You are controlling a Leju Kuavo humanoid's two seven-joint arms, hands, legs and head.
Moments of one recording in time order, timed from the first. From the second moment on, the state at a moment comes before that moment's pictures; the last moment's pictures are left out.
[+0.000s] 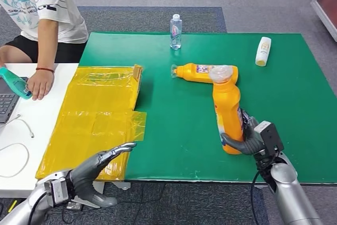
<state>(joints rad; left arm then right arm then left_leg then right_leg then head) -0.06 0.42 -0.47 -1.59 -0.01 -0.55 -0.70 -0.25 -0.15 0.22 -1.20 0.11 0.27 -0.48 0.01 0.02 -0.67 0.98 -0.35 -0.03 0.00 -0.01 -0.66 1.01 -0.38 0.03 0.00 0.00</state>
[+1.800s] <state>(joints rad) -0.51 0.22 -0.40 -1.04 0.08 -1.00 -0.70 -0.35 0.03 0.60 -1.15 0.44 0.06 -0.56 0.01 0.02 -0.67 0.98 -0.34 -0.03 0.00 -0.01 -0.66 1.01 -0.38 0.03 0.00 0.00</state>
